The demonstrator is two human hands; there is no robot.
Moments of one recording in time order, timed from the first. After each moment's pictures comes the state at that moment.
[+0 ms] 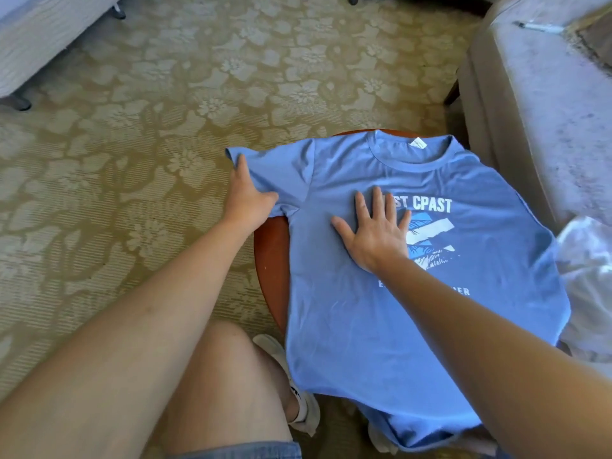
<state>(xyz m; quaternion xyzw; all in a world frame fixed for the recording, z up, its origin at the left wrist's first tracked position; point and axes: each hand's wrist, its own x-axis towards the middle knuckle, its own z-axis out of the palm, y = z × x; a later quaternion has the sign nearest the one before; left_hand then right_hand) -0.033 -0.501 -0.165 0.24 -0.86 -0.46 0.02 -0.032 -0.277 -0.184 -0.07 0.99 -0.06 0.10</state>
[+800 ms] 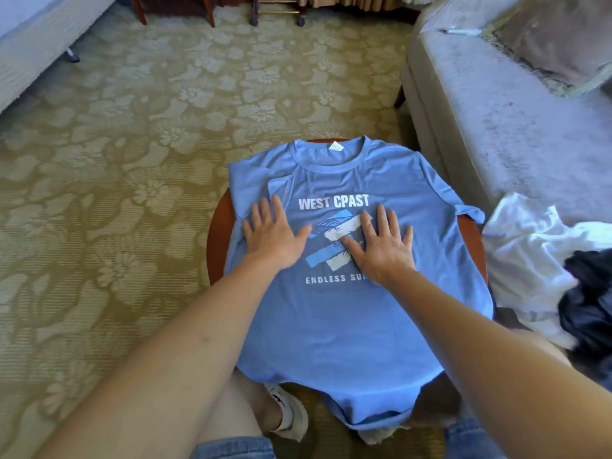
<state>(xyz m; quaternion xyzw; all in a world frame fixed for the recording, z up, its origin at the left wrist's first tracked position) -0.012 -0.376 -0.163 0.09 -0.98 -0.15 -0.13 -0.007 -0.171 -0.184 -0.02 0.99 -0.06 0.10</state>
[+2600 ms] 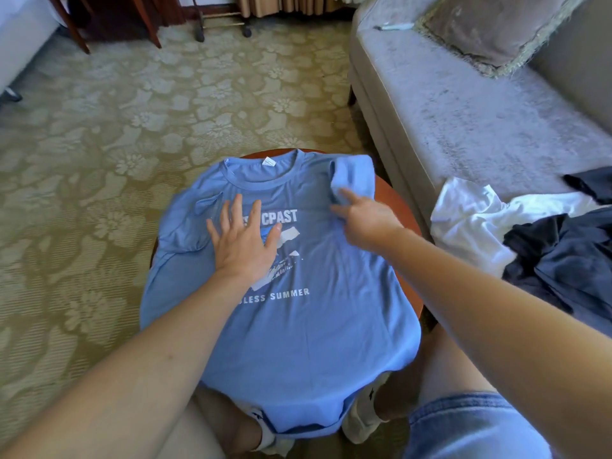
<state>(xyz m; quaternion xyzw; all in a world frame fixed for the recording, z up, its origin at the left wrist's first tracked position) -0.018 -0.324 -0.153 0.02 -0.99 -0.11 0.00 -0.049 -0.092 -0.134 -0.15 0.99 -0.05 0.06</state>
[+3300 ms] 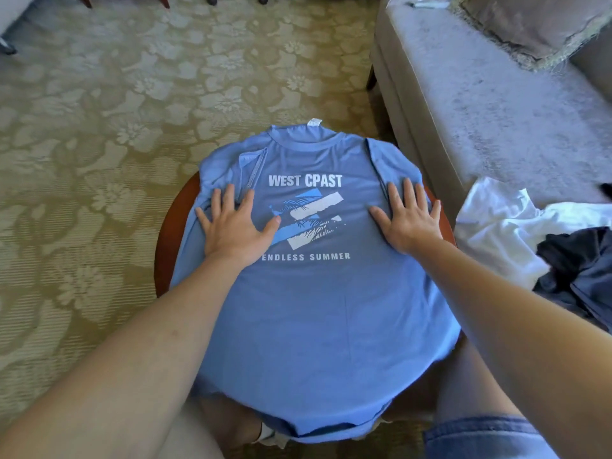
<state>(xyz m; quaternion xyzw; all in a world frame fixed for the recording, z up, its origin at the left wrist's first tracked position) -0.050 -0.371 -0.187 0.06 -0.99 -0.12 -0.03 -0.067 -0.068 -0.190 0.07 0.99 -0.06 0.09</state>
